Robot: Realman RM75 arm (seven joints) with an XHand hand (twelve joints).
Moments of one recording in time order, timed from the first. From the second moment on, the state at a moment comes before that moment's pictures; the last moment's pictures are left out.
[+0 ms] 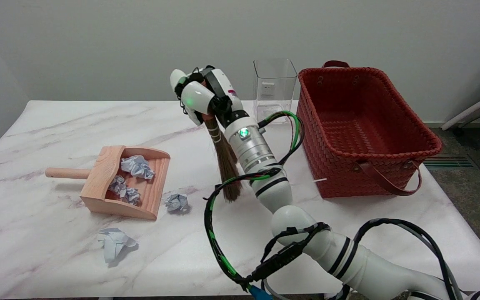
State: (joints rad) arm 0.32 -1.45 -2.19 1.45 1.31 0.55 0.28
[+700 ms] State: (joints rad) arm 0.27 -1.56 -2.26 1.49 1.30 0.60 -0.01
